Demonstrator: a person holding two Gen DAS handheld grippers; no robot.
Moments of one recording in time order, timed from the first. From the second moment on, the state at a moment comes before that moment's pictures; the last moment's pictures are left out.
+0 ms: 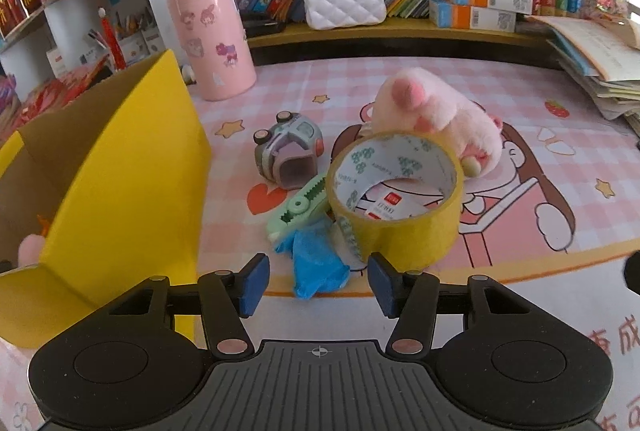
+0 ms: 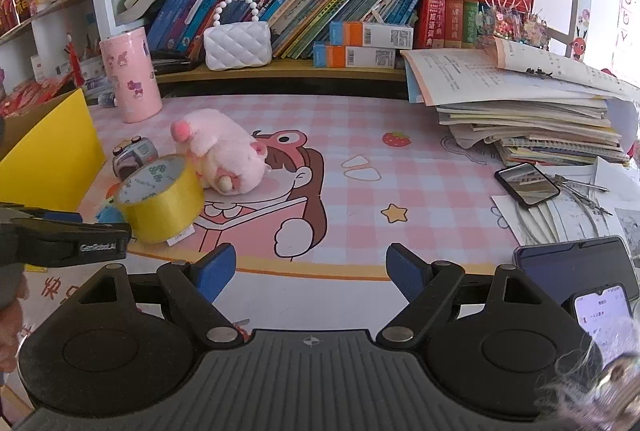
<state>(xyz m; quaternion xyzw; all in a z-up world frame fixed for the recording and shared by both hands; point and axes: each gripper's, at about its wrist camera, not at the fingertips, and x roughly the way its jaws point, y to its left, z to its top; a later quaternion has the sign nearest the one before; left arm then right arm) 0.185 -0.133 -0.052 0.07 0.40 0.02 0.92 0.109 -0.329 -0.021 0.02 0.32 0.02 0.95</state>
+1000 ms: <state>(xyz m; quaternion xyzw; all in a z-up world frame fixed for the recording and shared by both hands) 0.091 -0.073 -0.016 0.03 0.39 0.00 0.92 0.183 -0.235 -0.043 -0.07 0.31 0.18 0.93</state>
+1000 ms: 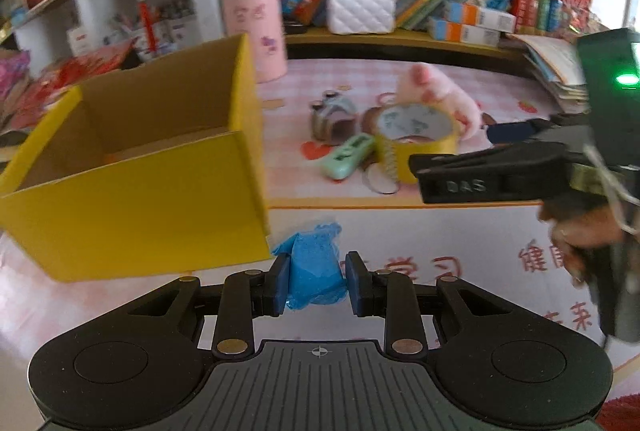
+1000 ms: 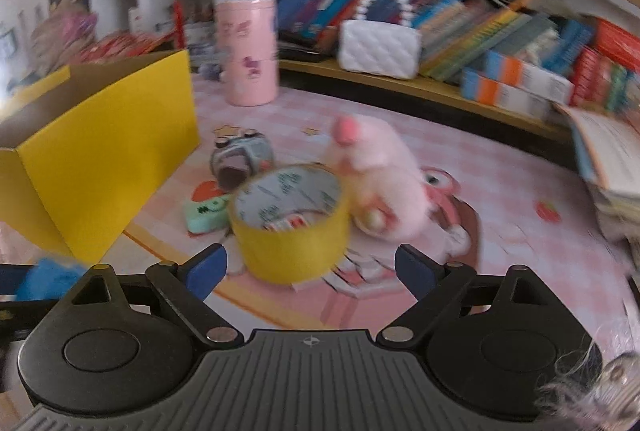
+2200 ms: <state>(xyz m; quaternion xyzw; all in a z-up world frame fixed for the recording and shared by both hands) 0.034 0.017 0.003 -0.02 0.34 0.00 0.94 0.086 -0.170 0.001 -0.04 0.31 0.18 0.93</state>
